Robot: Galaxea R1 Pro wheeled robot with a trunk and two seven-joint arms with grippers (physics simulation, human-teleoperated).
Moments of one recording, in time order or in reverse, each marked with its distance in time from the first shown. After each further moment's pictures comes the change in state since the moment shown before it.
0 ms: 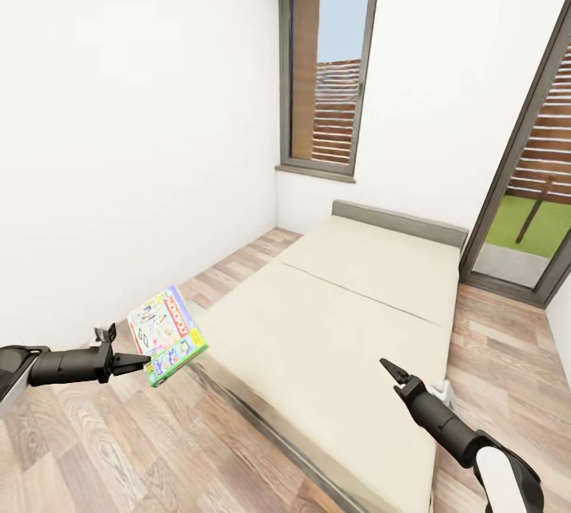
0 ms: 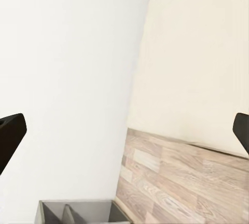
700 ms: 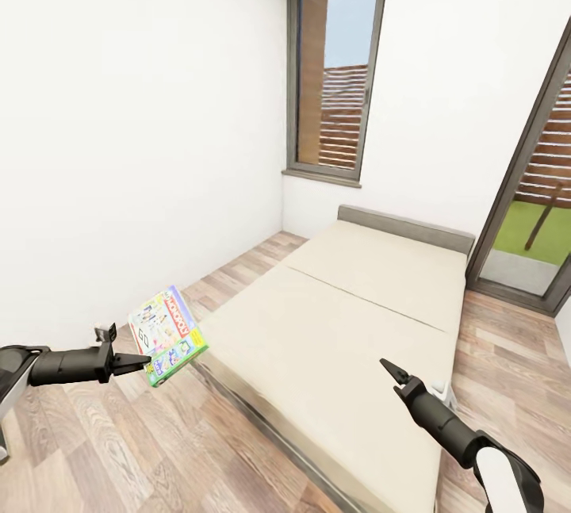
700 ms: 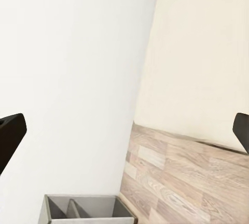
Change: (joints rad) left arm 0.000 -0.001 -0.002 -0.001 -0.001 0.000 0.000; right arm 0.000 0.000 -0.001 0.003 -0.002 0.000 0.002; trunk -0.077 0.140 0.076
